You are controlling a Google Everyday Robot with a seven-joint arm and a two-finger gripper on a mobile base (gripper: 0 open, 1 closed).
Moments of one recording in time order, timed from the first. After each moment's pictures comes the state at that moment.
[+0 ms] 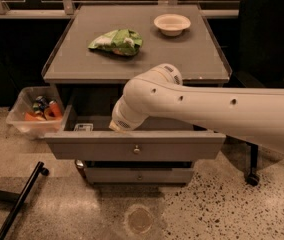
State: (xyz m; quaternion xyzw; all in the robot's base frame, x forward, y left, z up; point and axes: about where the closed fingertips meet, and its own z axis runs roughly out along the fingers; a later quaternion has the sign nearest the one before) arm 0.581 0.066 0.722 -0.56 0.78 0.06 0.29
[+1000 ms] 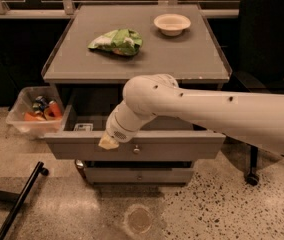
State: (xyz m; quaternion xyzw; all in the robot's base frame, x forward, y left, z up) arm 0.534 0.090 0.699 -0.60 0.75 0.16 0.23
